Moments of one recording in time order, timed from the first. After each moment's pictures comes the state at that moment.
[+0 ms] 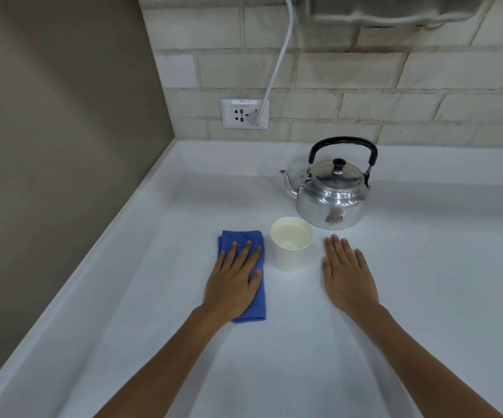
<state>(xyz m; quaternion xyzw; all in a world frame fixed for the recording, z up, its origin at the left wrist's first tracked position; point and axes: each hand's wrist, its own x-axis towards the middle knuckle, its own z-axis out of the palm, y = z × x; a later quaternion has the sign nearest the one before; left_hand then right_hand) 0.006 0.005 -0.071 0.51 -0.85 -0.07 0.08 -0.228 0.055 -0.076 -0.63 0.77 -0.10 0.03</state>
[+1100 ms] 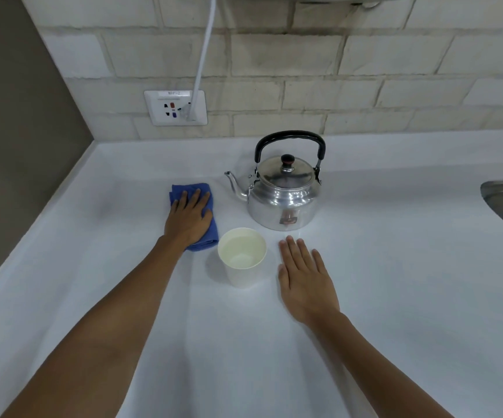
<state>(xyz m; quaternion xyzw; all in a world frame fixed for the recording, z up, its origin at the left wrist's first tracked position) -0.053 -0.175 -0.061 0.52 -0.85 -0.08 0.06 -0.223 0.055 -0.072 -0.62 0.78 -0.12 0.04</state>
